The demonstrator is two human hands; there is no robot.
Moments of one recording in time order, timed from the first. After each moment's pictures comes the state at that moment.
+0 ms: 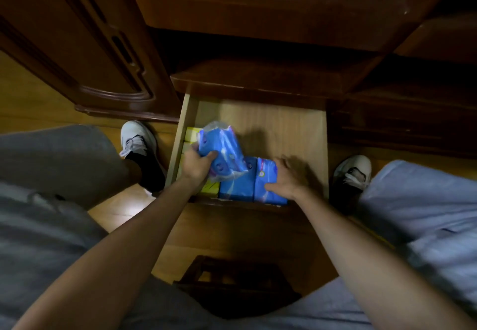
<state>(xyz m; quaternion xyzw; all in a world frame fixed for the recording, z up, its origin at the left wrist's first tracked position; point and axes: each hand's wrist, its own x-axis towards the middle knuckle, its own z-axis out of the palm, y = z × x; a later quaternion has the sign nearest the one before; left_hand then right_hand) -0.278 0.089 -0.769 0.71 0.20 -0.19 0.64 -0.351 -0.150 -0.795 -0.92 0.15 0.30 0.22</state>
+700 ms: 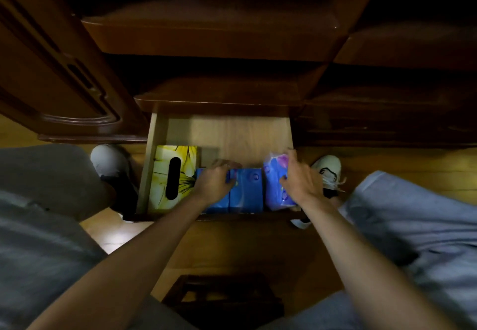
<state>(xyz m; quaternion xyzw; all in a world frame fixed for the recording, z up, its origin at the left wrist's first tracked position) -0.299 0.010 -0.766 0.90 -0.29 -0.17 0.29 -0.387 -0.210 -0.719 -0.96 0.23 0.12 0.10</state>
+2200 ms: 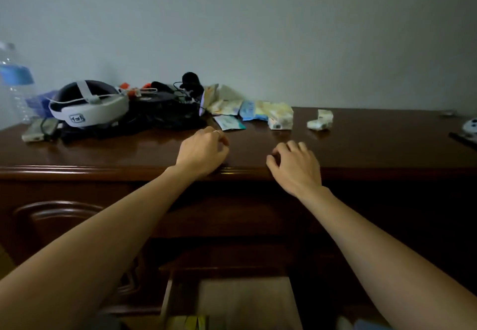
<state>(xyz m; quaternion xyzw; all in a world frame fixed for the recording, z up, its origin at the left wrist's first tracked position) -0.107 -0.008 -0.323 0.90 -0.31 0.24 0.19 -0.207 -0.225 -0.353 -0.95 0.13 -0.27 -0.01</state>
